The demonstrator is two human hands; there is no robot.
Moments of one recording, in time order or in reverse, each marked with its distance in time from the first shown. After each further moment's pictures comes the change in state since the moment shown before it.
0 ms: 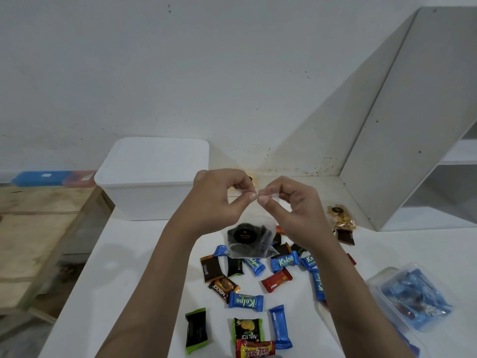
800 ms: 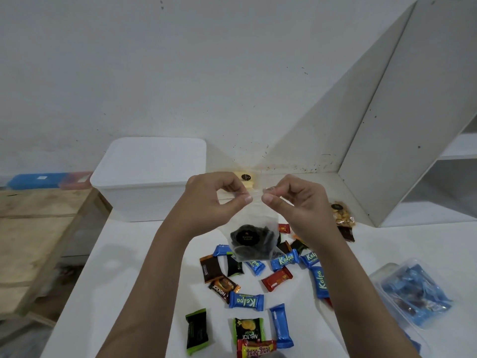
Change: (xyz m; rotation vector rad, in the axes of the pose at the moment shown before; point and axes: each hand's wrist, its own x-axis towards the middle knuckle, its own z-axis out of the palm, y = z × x) left_hand 0.000 -0.018 0.000 -0.033 -0.025 -0.129; right_hand 0.001 0.001 -0.008 0.120 0.042 0.061
